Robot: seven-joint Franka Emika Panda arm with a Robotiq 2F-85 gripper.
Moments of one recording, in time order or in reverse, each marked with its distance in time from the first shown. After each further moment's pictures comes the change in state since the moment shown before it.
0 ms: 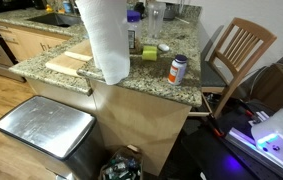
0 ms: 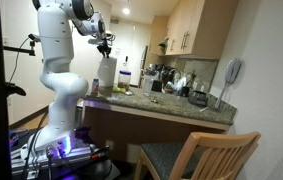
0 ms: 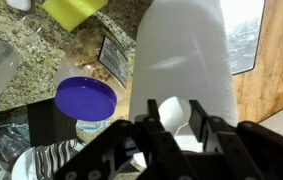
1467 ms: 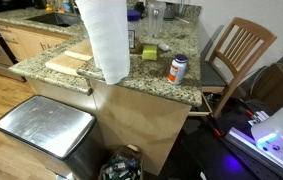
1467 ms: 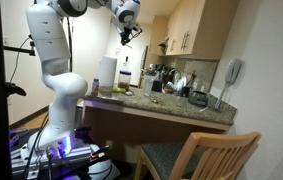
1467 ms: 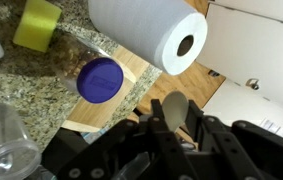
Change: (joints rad) arm -0.065 -0.127 -0.416 0.107 0.780 -0.227 -0.234
